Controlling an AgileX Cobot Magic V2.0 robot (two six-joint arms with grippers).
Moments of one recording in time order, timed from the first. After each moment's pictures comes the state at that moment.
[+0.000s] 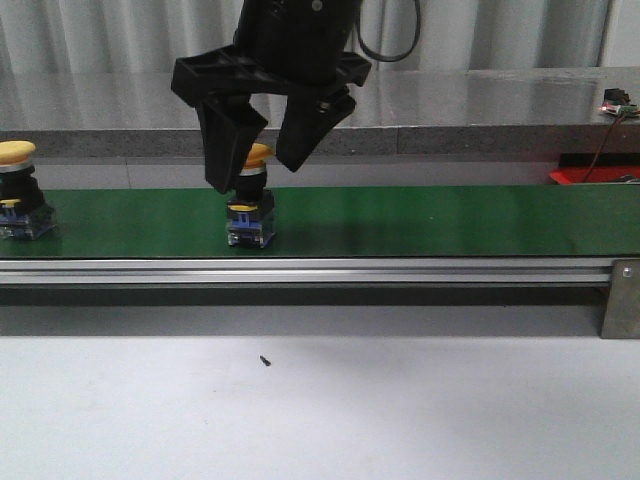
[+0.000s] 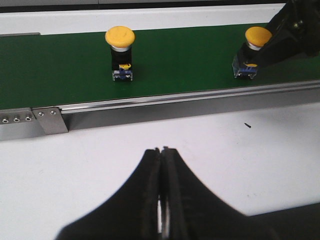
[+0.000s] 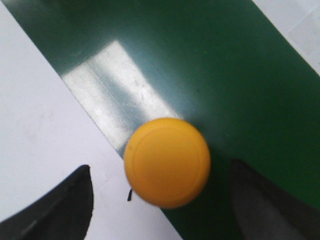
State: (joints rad) left arm -0.02 0.43 -0.67 -0.30 0.95 0.20; right arm 0.66 1.96 -1.71 0.16 0.87 -0.20
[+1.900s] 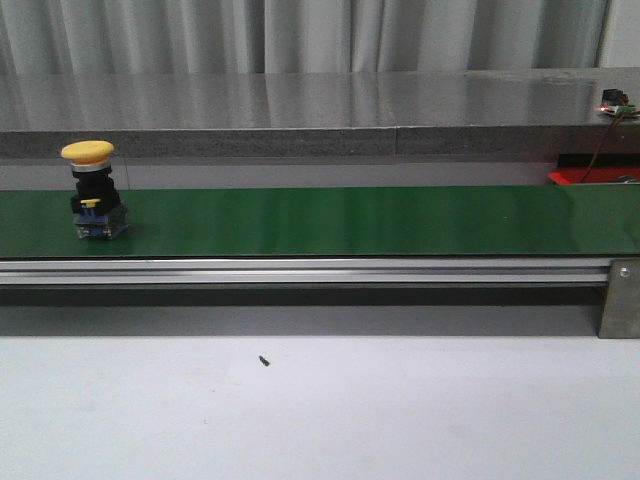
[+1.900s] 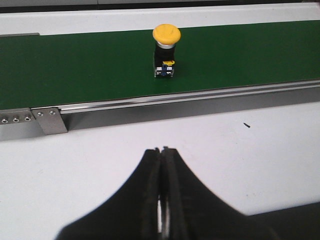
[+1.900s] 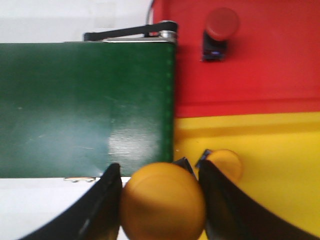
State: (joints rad) left arm -0.02 0.43 -0.67 -0.30 0.95 0.20; right arm -0.22 1.30 -1.13 0.15 0.84 -0.16
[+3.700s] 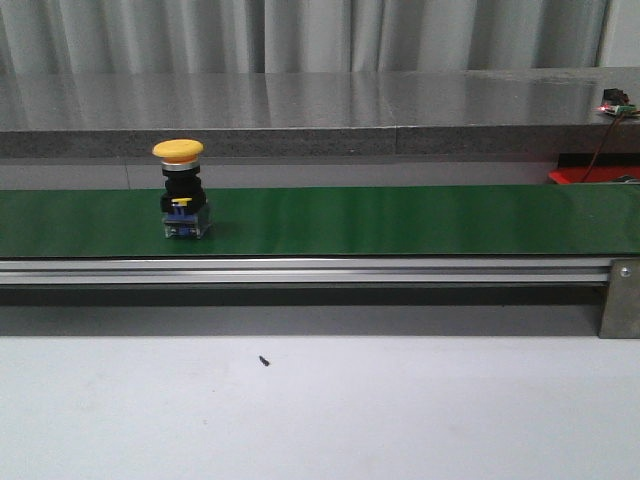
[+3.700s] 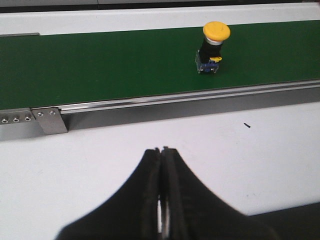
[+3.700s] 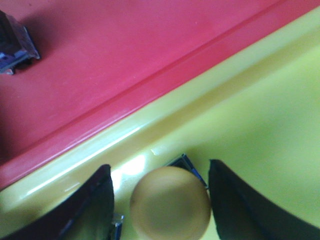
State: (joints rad) left arm -0.02 0.43 -0.67 -0.30 0.95 0.20; right arm -0.50 1.64 -1.00 0.18 0.43 -0.05
